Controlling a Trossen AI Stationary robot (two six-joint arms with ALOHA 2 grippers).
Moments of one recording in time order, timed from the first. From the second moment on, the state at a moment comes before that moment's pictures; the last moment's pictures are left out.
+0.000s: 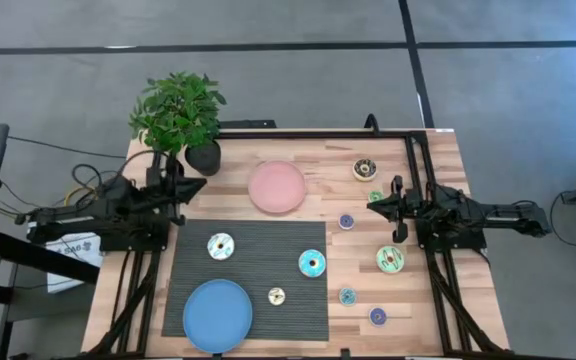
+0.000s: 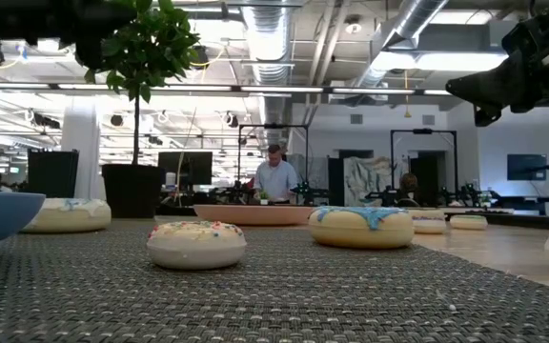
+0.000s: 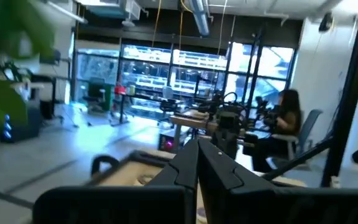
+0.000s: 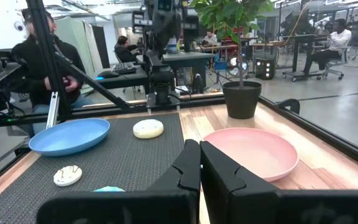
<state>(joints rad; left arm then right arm) 0.14 0.20 0.25 0.23 -0.11 -0.09 -0.04 0.02 0.01 0.01 0.03 0.03</state>
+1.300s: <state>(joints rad) -0.03 1.15 0.83 -0.16 -0.47 -0.04 -0.04 0.02 0.01 0.01 0.03 0.03</state>
